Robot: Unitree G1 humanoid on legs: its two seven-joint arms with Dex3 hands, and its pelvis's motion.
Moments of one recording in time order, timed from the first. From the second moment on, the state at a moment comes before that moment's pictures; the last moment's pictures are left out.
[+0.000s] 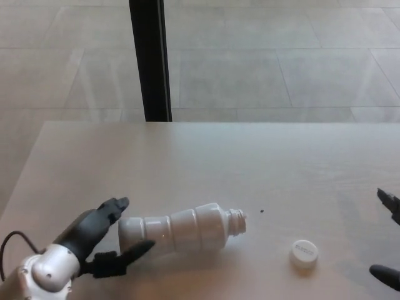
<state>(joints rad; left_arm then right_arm) -0.15 0.35 -0.12 -0.23 0.44 0.73 -0.44 -0.01 -0.61 -0.01 0.02 -0.50 0.01 0.13</state>
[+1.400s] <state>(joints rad) 0.25 0.26 1.21 0.34 -0.11 0.63 -0.37 0.08 -0.63 -0.80 0.48 -0.18 0.01 0.16</state>
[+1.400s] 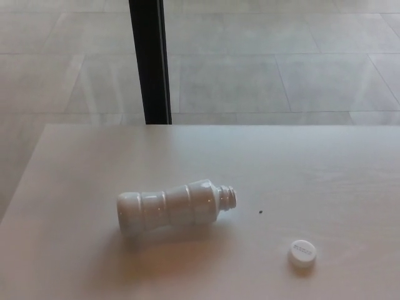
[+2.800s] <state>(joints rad) 0.46 0.28 1.10 1.03 -0.21 0.14 -0.36 0.13 -0.40 -0.95 0.97 0.11 0.00 0.14</state>
